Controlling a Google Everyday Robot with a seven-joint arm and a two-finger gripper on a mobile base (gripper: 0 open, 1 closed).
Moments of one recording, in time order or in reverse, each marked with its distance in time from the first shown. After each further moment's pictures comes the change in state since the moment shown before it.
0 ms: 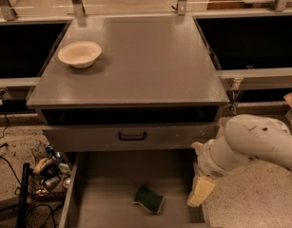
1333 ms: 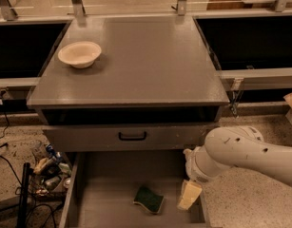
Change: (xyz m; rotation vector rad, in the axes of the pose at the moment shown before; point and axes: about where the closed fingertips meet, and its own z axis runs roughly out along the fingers) arm -0.002 0.003 0.051 0.003 0.041 0.011
